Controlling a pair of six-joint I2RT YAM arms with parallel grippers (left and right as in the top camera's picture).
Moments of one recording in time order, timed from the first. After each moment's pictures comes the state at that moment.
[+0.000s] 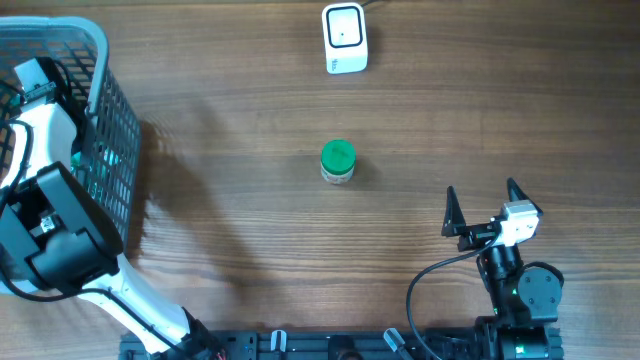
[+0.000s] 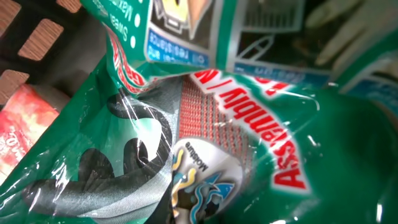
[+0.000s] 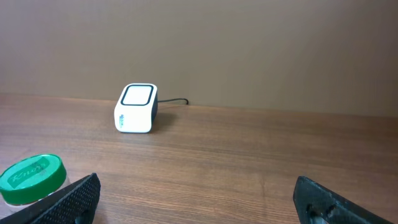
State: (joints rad) left arm 0.48 2.04 1.51 -0.64 -0.26 -0.16; right arm 0.02 0.02 0.01 0.00 -0.11 -0.01
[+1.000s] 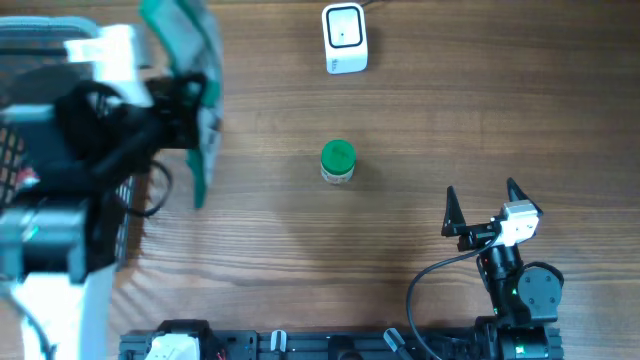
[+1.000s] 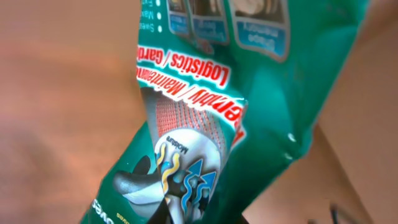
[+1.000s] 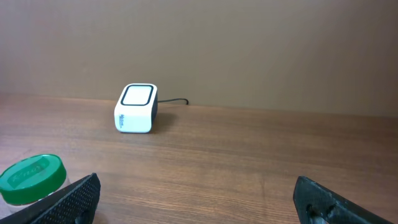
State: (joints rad) left arm -0.05 1.14 1.46 -0.84 0.42 -0.31; right arm 0.02 0.02 0.01 0.00 -0.11 -0.01
